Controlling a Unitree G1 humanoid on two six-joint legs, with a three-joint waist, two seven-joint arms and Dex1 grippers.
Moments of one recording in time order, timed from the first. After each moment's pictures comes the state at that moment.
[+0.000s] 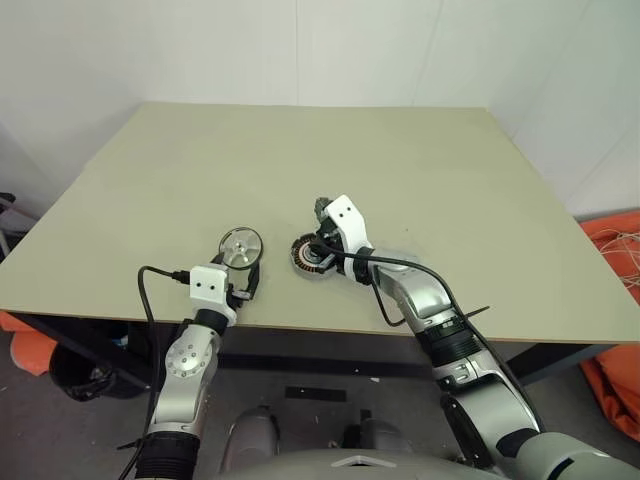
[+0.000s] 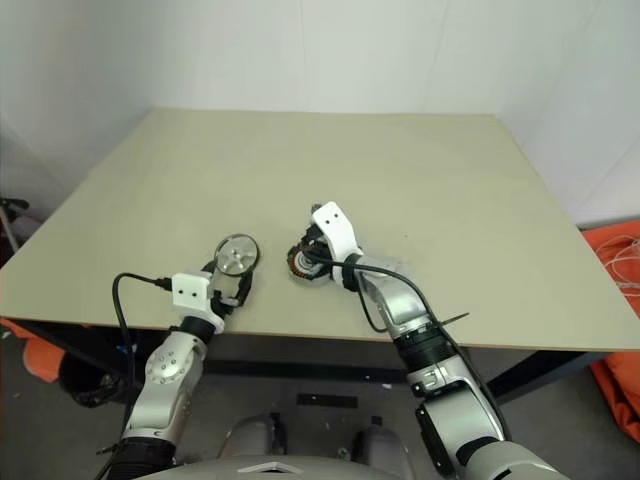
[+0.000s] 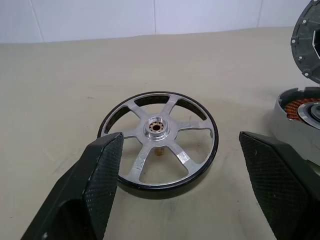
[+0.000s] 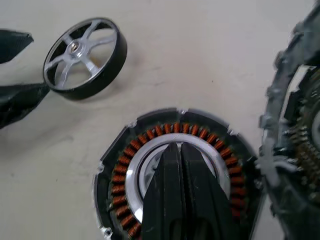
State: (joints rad) left arm 0.05 0.10 0.03 0.06 -0.08 -0.17 -0.21; right arm -0.52 -0.15 0.26 0.21 0.09 0.56 0.56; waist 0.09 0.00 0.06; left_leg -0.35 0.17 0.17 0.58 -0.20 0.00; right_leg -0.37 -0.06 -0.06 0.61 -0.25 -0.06
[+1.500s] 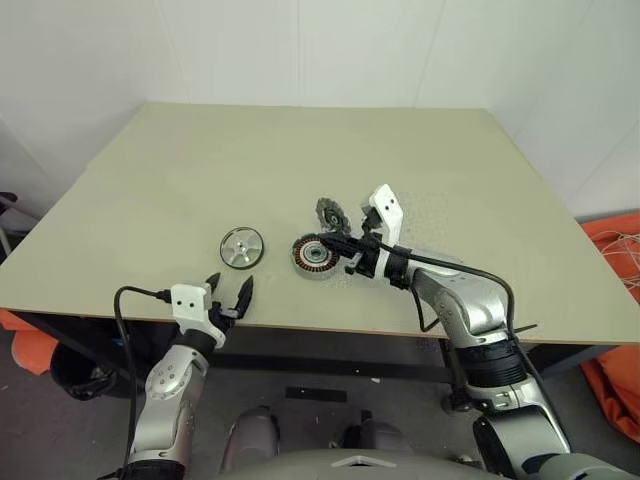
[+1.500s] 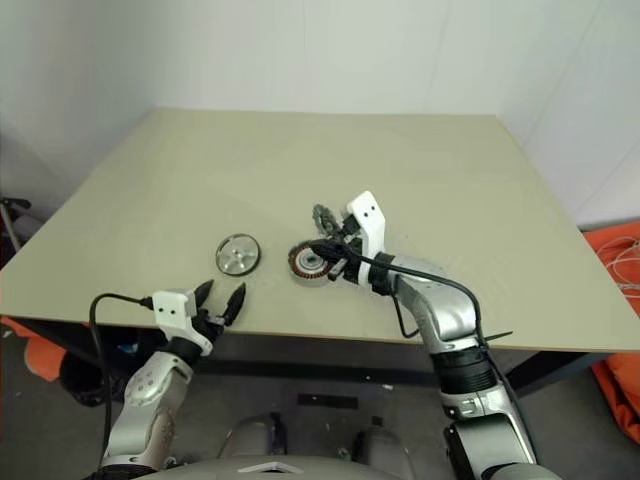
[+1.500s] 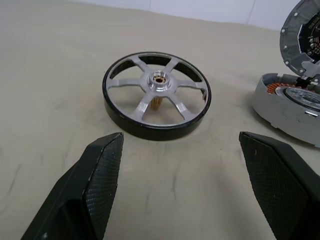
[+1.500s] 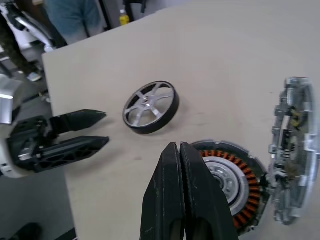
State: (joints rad) left arm 0.17 0.12 0.07 -0.03 -0.29 -0.03 -0.35; right arm -0.39 -0.29 0.13 -0.13 0.37 0.64 0.75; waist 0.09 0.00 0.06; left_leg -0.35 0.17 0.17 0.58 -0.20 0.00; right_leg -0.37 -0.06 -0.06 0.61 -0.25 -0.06
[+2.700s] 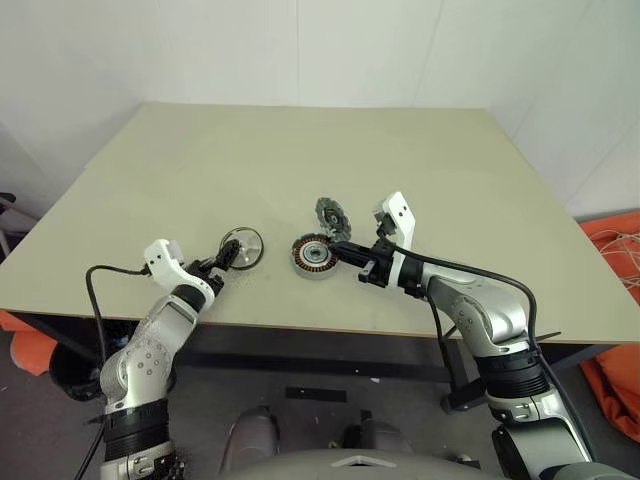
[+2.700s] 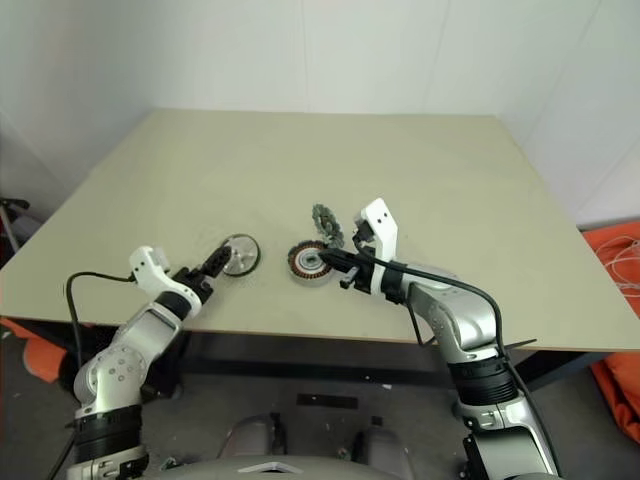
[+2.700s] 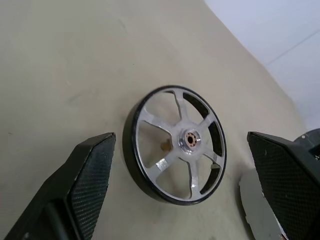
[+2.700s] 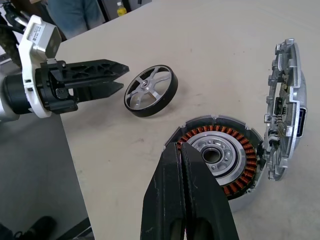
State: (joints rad) left arm -0.11 0.12 0.35 -0.17 -0.87 0.73 0.00; right arm -0.34 -0.35 0.11 -0.17 0.44 0.69 0.71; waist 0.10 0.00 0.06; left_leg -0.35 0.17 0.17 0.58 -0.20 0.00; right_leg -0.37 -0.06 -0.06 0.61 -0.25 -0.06
